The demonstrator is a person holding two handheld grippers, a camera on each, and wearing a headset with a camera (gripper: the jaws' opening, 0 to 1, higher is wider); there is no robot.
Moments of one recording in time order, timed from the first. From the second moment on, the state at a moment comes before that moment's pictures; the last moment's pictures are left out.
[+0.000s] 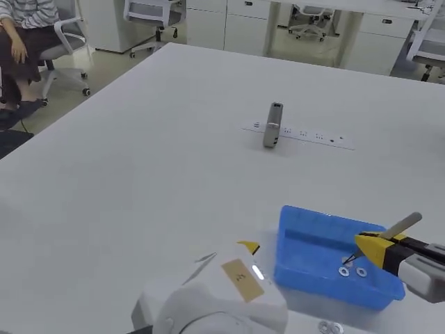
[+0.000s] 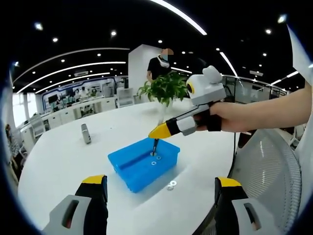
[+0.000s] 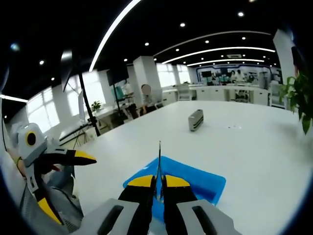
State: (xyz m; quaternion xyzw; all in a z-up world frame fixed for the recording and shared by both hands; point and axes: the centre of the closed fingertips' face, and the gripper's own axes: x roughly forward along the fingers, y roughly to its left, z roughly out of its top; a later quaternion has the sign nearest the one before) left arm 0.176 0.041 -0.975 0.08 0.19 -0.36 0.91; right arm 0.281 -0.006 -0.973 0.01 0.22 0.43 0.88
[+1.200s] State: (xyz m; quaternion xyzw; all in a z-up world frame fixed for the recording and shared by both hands) left arm 0.177 0.044 -0.975 0.08 0.19 -0.35 0.91; right arm 0.308 0.005 -1.025 -0.04 0.27 0.44 0.85
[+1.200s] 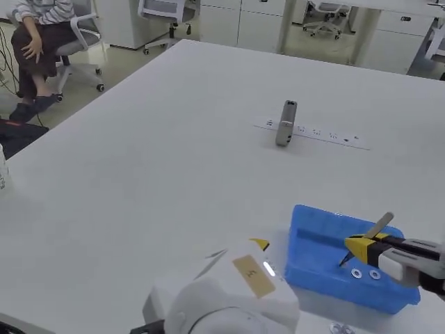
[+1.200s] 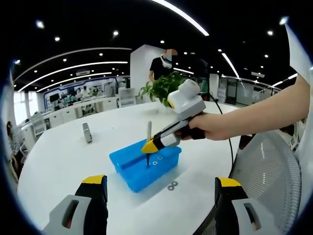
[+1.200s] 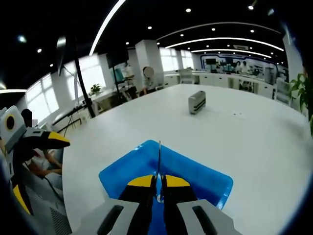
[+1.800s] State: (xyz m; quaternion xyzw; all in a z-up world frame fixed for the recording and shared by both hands) left arm 0.177 0.043 -0.975 0.08 0.19 -0.36 0.91; right arm 0.306 0.005 -1.025 -0.04 0.28 0.44 0.85
